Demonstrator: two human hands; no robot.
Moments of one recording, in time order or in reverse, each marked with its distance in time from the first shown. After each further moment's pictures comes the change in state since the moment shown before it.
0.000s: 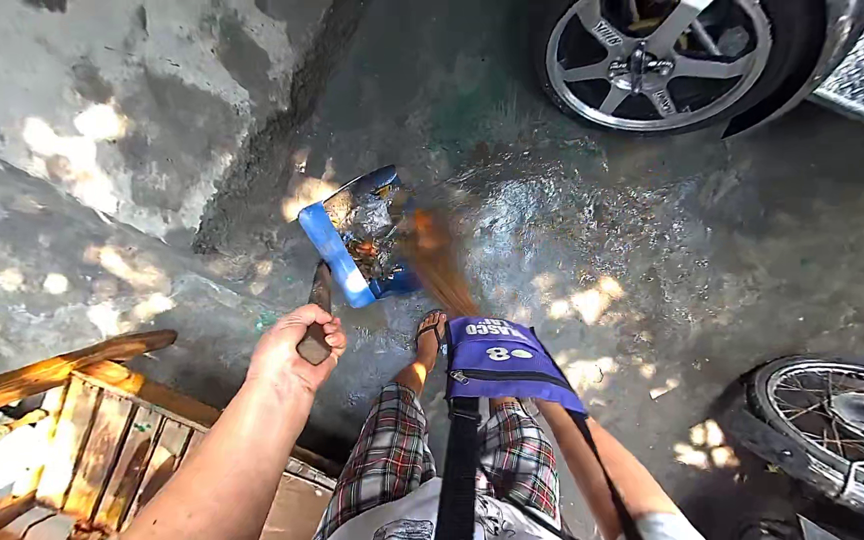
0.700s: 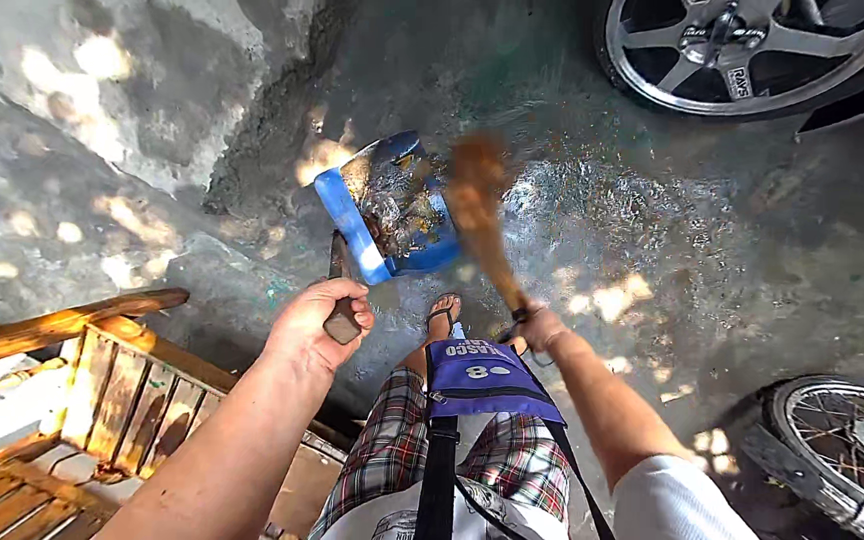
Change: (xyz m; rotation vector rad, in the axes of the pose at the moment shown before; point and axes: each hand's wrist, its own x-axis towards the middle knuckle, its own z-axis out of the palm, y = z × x) left_hand 0.009 0.010 0.019 0.104 0.004 -0.035; right_hand 0.047 -0.098 -0.078 -0.167 -0.211 0.148
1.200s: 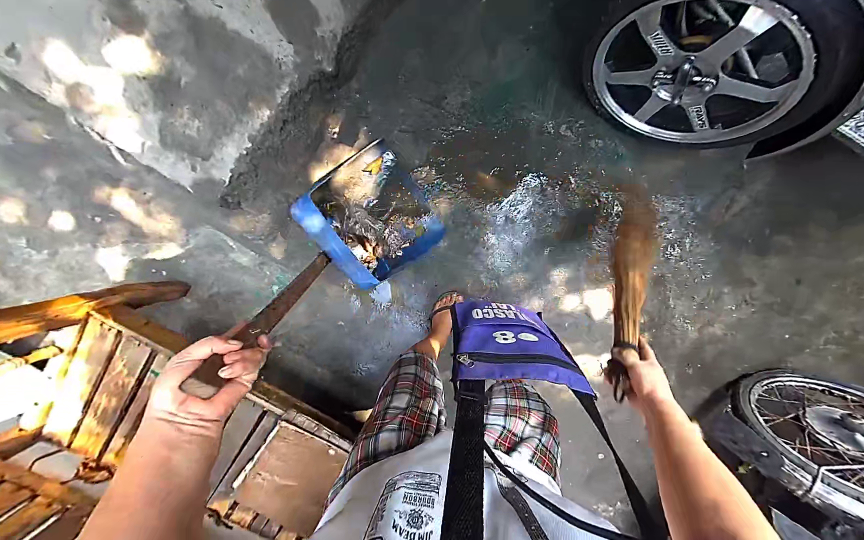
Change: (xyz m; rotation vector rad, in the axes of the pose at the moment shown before) left_hand 0.048 0.034 -0.270 -0.494 -0.419 -0.061; right_hand -0.167 0.094 -0.015 0.967 0.529 0.195
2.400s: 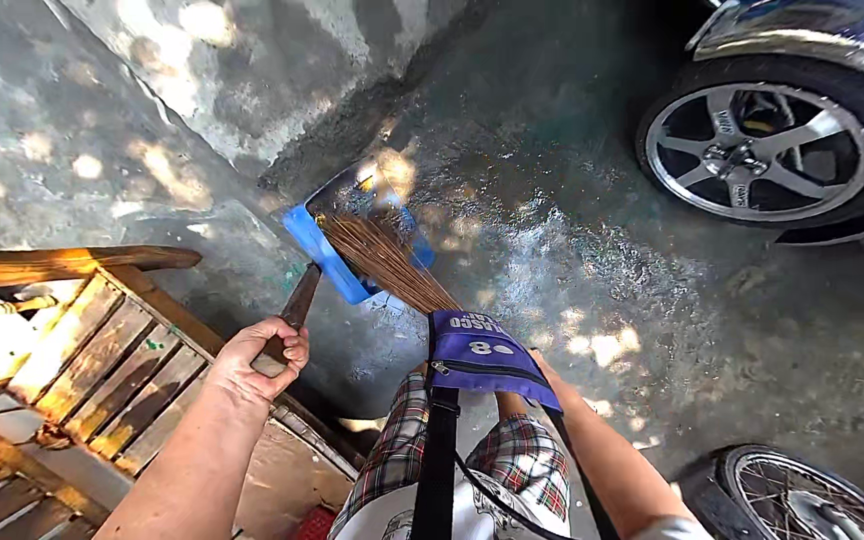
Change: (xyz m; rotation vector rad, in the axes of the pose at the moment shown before) left_hand 0.031 -0.002 0.028 0.075 0.424 0.010; right_hand -0.034 -0.049 0.219 -1.091 -0.708 -0.563
